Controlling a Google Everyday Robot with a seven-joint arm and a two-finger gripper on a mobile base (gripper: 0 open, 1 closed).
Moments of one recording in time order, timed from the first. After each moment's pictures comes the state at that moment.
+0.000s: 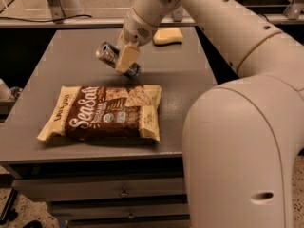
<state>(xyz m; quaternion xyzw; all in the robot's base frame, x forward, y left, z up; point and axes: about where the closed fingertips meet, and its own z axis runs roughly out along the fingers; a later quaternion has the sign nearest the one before) 0.657 0.082 0.883 -0.74 0.61 0.19 0.22</state>
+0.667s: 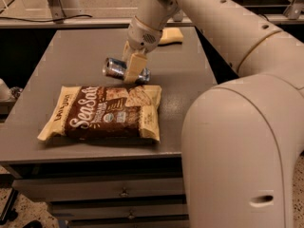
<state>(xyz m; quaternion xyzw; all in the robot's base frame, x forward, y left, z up) 0.628 0.057 0.863 -0.76 0.60 0.19 0.14</state>
